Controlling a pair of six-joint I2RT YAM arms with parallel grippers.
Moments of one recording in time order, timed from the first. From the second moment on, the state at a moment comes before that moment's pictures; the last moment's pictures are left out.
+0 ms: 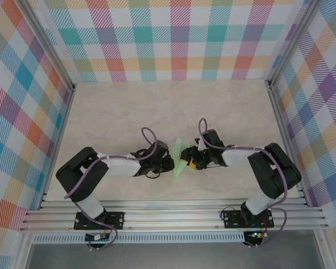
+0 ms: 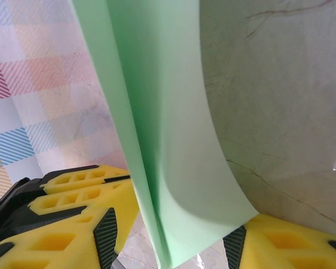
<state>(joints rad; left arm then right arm) -0.82 1.67 0.72 0.04 0.11 -0.92 0.53 1.62 0.64 0.04 -0.61 0.94</state>
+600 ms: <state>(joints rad) -0.81 1.66 0.71 0.06 0.12 -0.92 0.53 1.66 0.65 0.11 -0.66 0.94</state>
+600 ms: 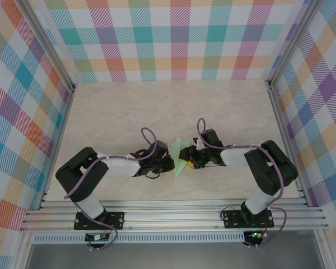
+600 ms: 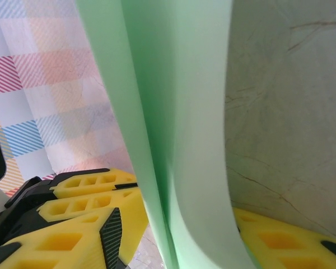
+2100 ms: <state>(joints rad) -0.79 1.22 0.60 -0.08 -0.09 -0.96 0.66 1.53 1.13 -0.76 -0.06 0.59</state>
